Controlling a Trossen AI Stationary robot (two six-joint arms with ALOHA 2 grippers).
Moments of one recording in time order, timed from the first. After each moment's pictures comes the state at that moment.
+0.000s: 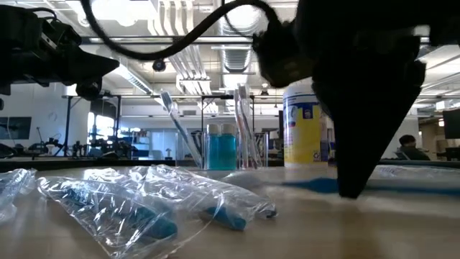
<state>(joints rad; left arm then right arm) 0.62 0.04 0.01 0.07 0.54 -0.22 0.50 2.11 1.51 -0.78 0.07 1.01</state>
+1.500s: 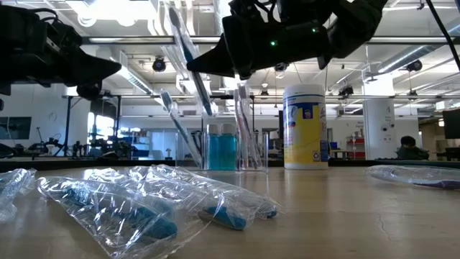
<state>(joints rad) 0.62 0.07 0.01 0.09 0.51 -0.17 0.07 1.85 0.96 0.75 0.18 -0.15</state>
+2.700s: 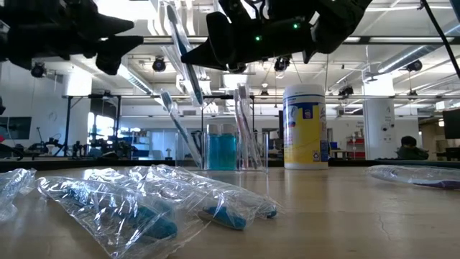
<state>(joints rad) 0.25 0.52 0.17 0.42 0.24 -0.13 0.01 1.86 1.06 0.70 0.19 -0.17</state>
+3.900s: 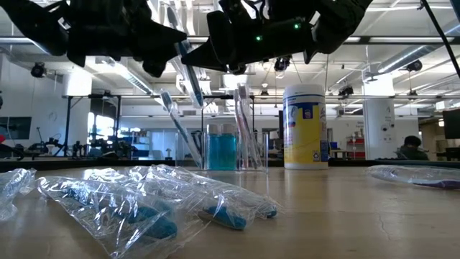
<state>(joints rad) 0.23 1.05 0.41 0.67 0.29 -0.08 0.01 1.86 1.05 0.69 0.19 -0.13</state>
